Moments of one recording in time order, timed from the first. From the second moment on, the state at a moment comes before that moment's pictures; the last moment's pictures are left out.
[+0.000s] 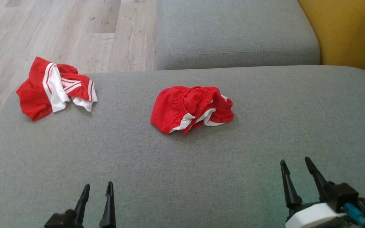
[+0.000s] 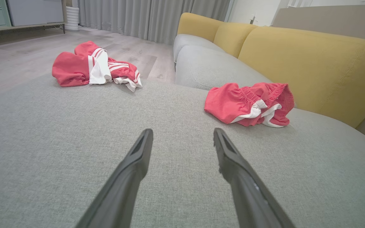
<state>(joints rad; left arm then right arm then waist) 0.09 0.34 -0.53 0.15 -0.69 0.21 -0.25 0.14 -0.04 0.04 0.18 0.06 0.12 -0.16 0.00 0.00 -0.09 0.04</state>
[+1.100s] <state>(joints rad) 0.08 0.35 -0.57 0.12 -0.67 0.23 -0.22 -0.07 -0.04 -0.02 0.24 0.02 0.12 -0.04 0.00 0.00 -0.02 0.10</state>
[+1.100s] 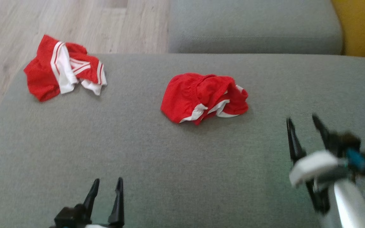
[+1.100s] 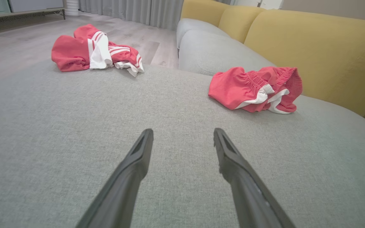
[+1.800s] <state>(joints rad) -0.13 0.29 -0.64 0.06 -0.58 0.21 -0.21 -0.67 -0.15 -0.01 0.69 0.04 0.12 0.29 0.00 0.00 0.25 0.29</state>
